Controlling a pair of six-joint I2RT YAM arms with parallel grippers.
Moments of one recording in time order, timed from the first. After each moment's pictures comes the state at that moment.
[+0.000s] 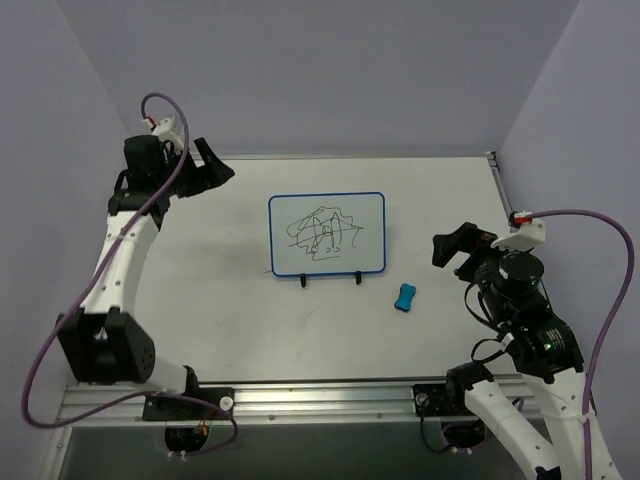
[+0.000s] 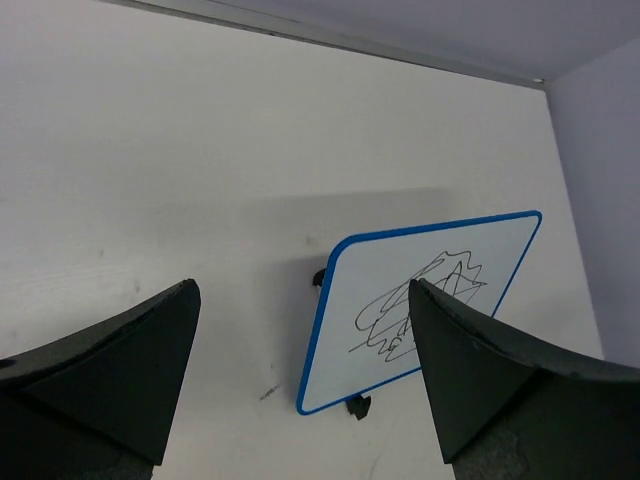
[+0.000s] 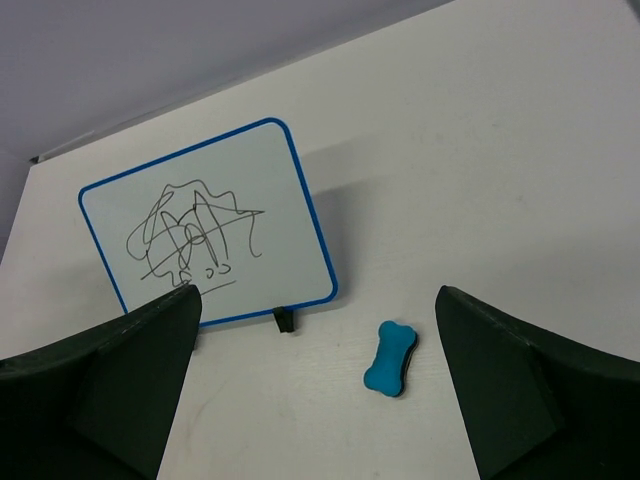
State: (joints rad) left arm -0.02 1.45 1.41 -0.41 0.35 -0.41; right arm 0.31 0.58 0.94 -0.63 0.26 0.48
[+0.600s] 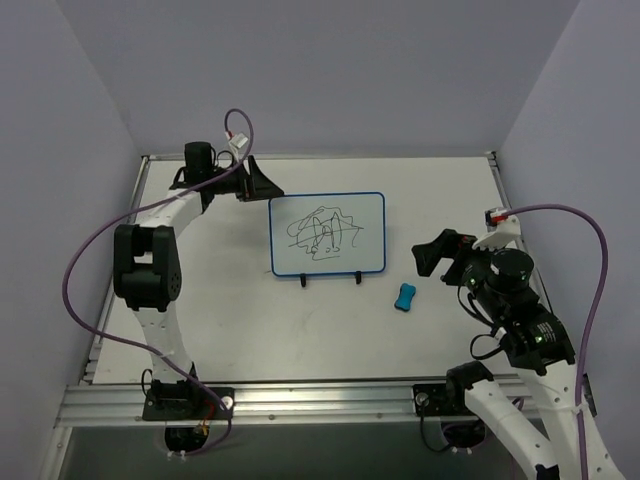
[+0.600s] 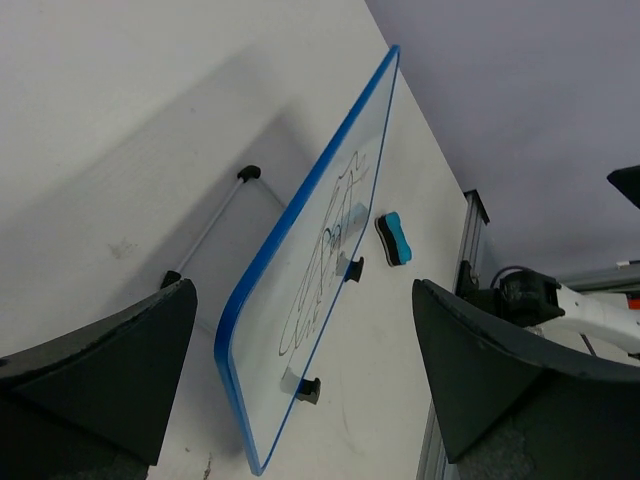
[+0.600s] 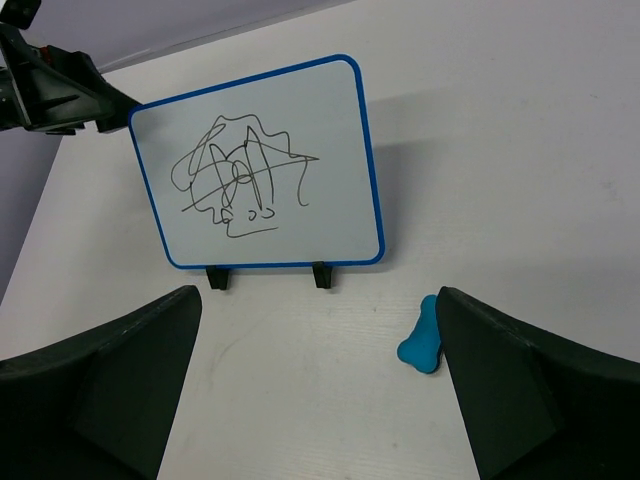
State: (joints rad) left arm -0.09 2.01 1.52 -0.02 1.09 -0.44; right arm 0.31 0.60 0.89 -0.60 0.03 0.44
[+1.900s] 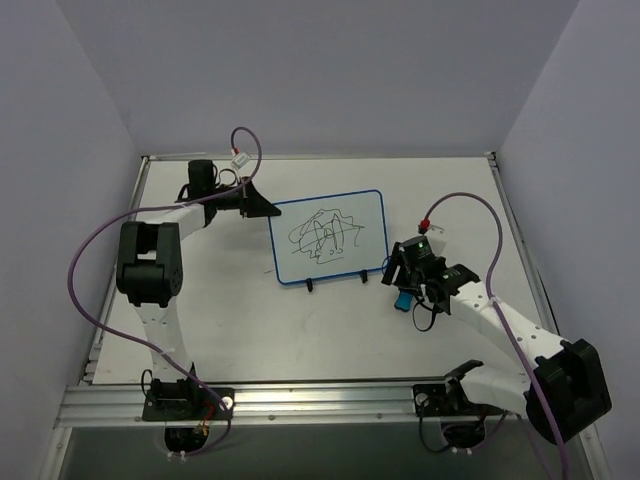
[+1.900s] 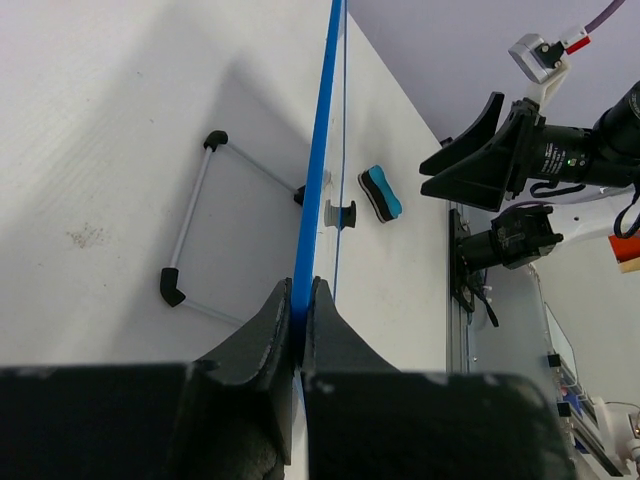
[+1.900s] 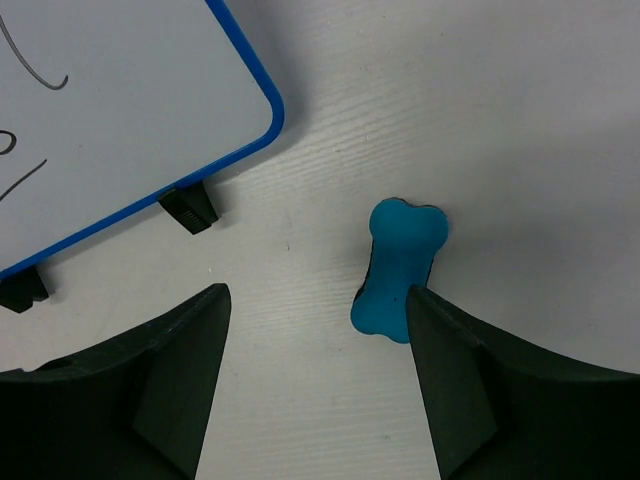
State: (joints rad) left arm -0.08 2.08 1.40 0.16 1.29 -0.36; right arm 0.46 1.13 0.68 -0.45 0.26 0.71
